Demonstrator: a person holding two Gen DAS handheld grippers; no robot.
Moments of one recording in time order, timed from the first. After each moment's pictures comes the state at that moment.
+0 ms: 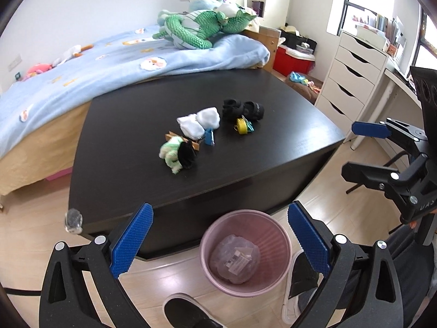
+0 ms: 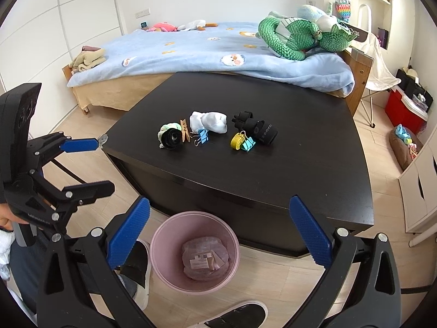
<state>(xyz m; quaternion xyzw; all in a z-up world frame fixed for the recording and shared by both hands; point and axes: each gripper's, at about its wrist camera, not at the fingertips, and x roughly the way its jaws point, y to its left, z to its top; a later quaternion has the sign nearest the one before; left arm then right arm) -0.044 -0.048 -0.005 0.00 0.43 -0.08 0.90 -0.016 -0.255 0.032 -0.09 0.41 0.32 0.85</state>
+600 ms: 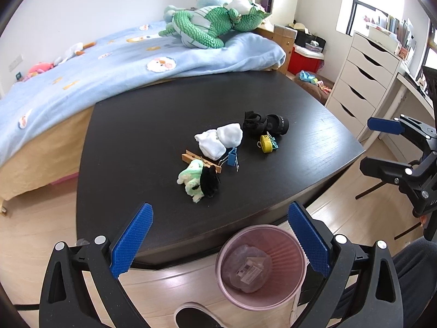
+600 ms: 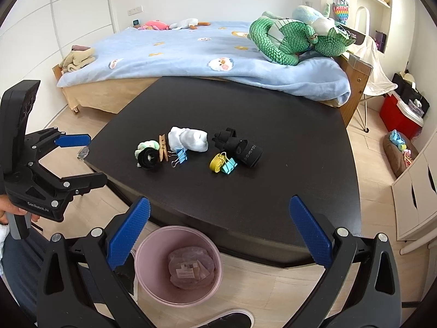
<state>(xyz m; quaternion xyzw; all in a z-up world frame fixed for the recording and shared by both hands) 0.009 -0.029 -0.007 0.00 0.44 -0.07 0.89 0.034 -0.245 0.039 -0.11 0.41 0.30 0.85</state>
